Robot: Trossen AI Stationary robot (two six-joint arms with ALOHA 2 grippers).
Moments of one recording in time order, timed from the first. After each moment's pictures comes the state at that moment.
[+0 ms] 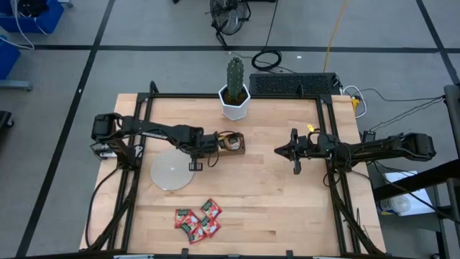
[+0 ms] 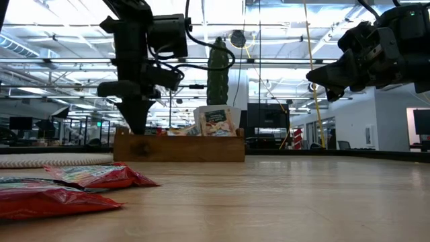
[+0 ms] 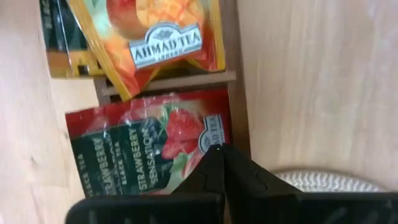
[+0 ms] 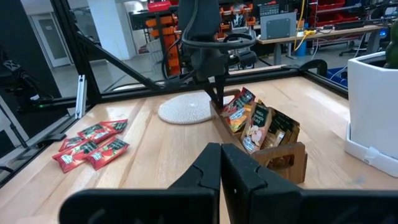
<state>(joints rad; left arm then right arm) 0.08 1.68 1.08 -0.84 -0.15 0.10 -0.14 0.85 0.01 0.79 -0.12 0.13</state>
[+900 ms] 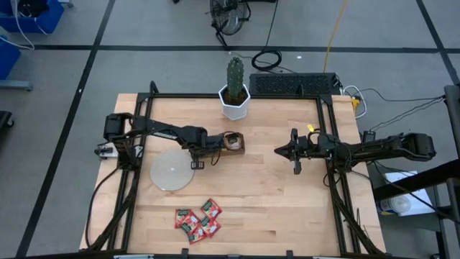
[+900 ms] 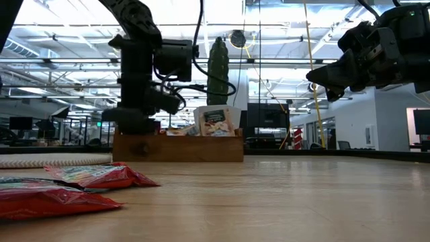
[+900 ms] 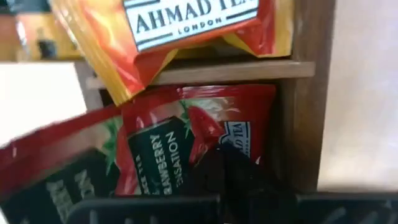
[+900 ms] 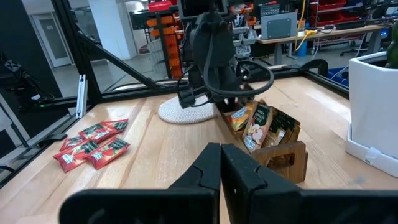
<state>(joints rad) 0.12 1.82 1.09 -0.81 -0.21 0.07 -0.14 0.85 0.01 0.79 -0.13 0.13</state>
